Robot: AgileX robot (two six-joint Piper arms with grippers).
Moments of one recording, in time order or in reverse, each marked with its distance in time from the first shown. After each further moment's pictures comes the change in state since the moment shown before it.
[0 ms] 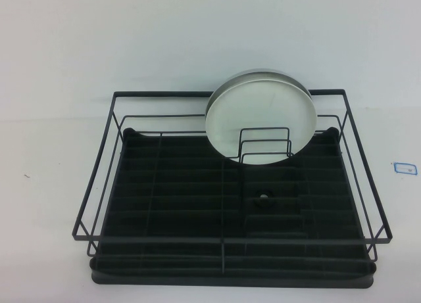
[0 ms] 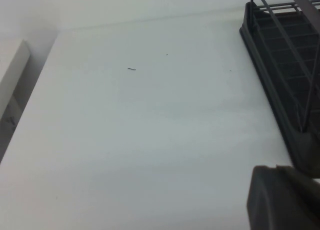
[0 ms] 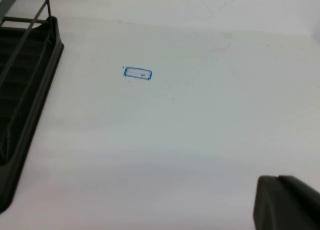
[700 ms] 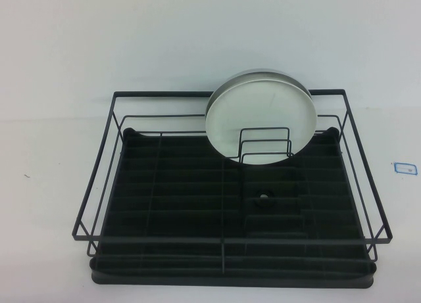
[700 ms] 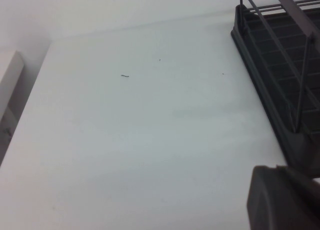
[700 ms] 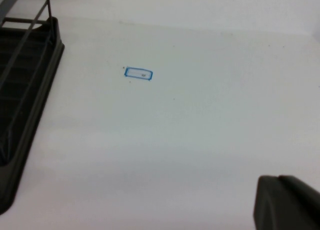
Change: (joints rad) right arm 0.000 0.000 0.000 0.000 0.000 0.001; left arm 0.000 0.000 0.000 -0.059 -0.007 0.092
